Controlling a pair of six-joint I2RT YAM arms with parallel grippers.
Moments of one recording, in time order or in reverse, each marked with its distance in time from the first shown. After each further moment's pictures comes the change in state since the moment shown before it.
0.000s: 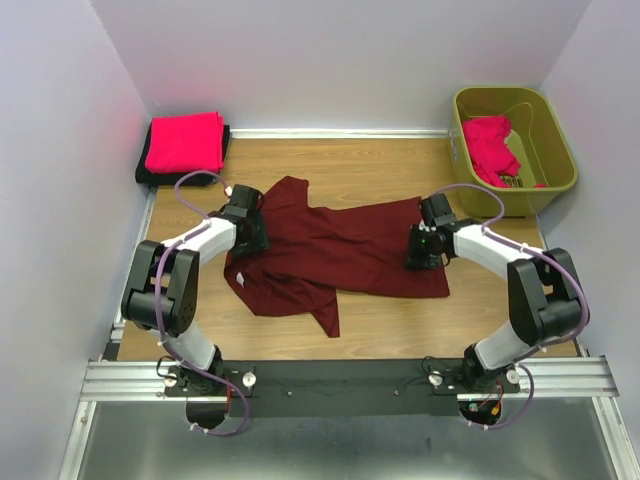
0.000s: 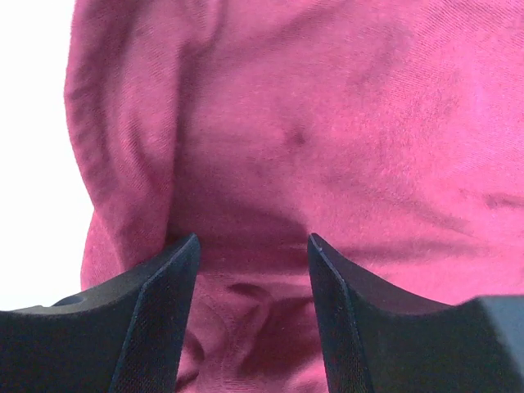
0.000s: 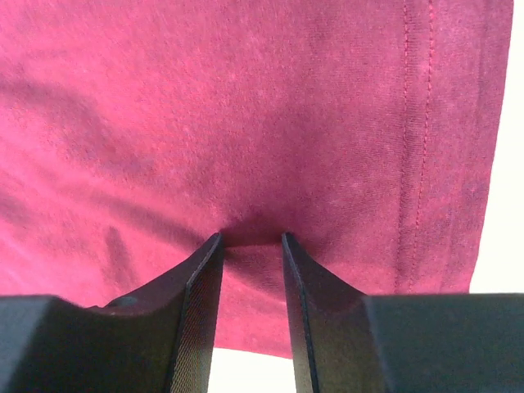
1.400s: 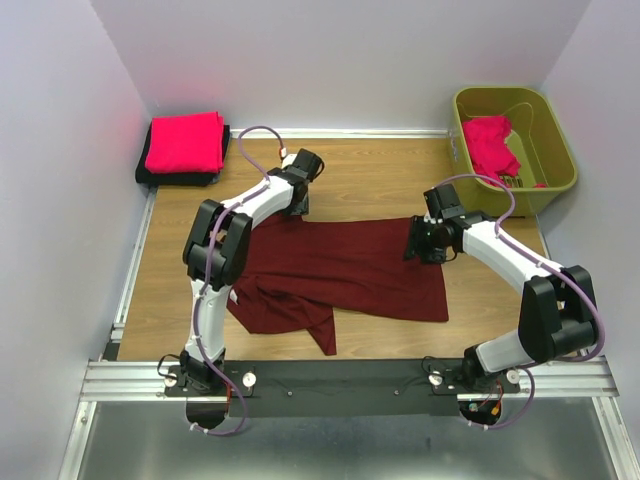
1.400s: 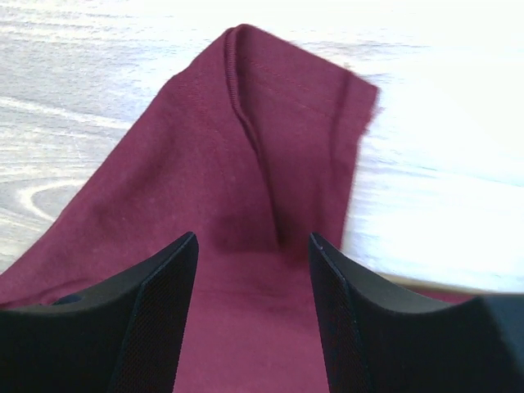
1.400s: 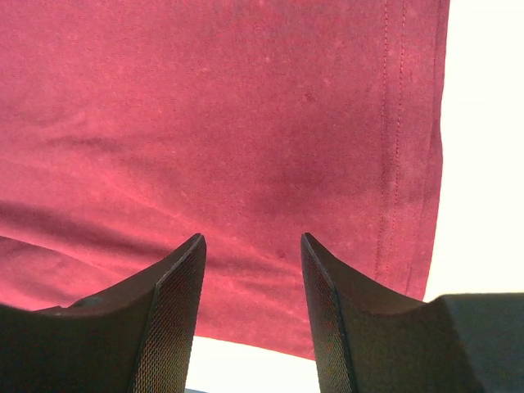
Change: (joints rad) left arm -0.206 0.454 0.677 -0.238 -0.285 -0.013; right arm 0.000 -0.124 0.070 -0.154 -0.009 0.013
